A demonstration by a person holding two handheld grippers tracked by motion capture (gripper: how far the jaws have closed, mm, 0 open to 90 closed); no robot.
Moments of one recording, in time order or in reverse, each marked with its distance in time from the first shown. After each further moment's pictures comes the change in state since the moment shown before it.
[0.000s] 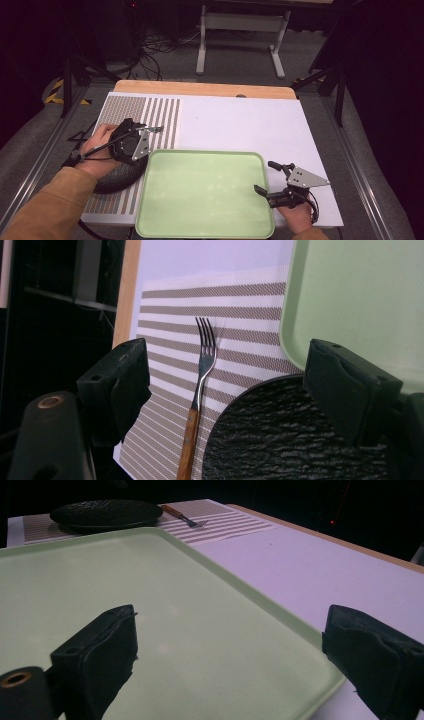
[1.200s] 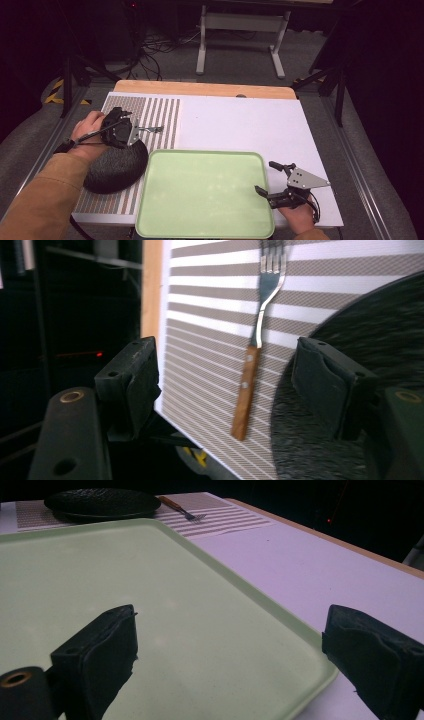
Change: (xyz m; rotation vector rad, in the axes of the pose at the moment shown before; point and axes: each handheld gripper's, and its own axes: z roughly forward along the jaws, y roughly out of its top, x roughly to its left) left arm 0.032 -0.039 0.030 0.182 0.129 0.067; right arm 0.002 0.002 -0.003 0.028 -0.017 -0.038
